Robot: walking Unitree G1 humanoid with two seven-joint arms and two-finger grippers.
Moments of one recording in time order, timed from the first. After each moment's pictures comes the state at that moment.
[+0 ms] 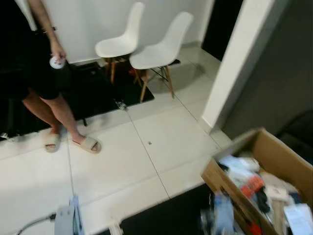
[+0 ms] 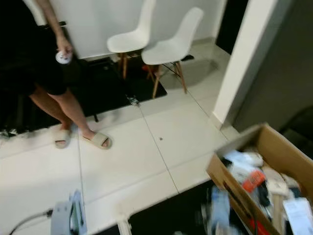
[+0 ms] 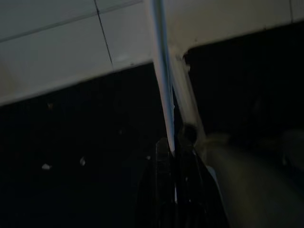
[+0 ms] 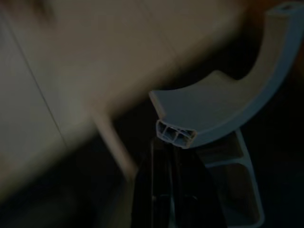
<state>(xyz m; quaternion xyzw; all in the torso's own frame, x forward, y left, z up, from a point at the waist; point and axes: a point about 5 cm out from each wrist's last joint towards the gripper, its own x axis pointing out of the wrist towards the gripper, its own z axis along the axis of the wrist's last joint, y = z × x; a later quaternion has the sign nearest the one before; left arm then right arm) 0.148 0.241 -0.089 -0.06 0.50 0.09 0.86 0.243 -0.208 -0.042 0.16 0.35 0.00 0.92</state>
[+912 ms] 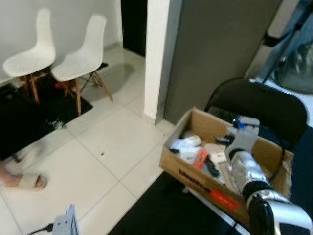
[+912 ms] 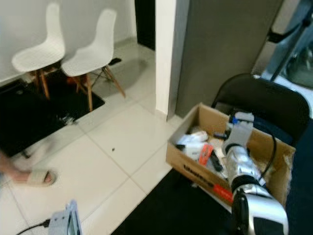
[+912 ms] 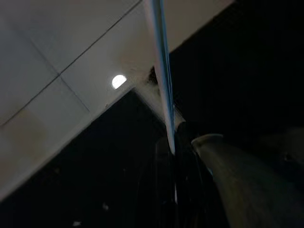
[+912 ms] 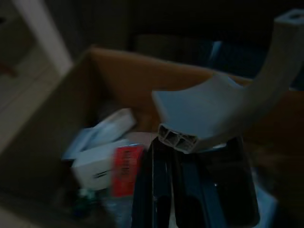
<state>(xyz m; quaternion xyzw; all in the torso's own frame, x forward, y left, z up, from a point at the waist) 0.140 0.239 -0.092 -0.06 0.50 0.11 0.86 0.340 -0.251 0.071 0.04 0.13 -0.12 0.98</state>
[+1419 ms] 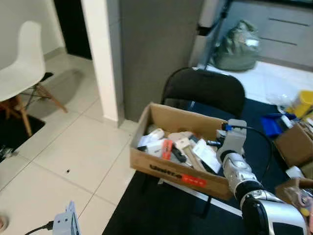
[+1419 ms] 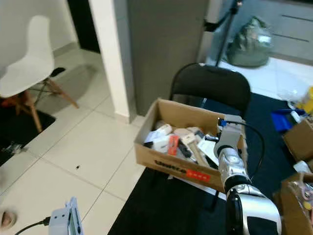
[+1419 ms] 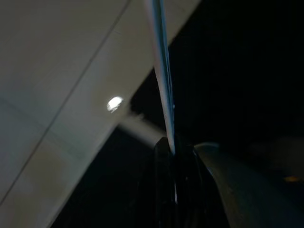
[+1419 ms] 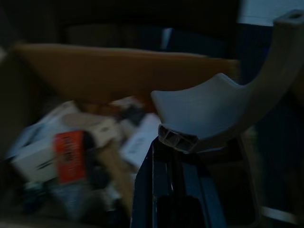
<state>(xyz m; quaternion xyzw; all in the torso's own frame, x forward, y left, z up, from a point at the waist) 0.144 0.240 -0.090 -0.07 0.49 0.12 0.86 0.344 -0.230 0.067 0.03 0.14 -0.10 0.98</state>
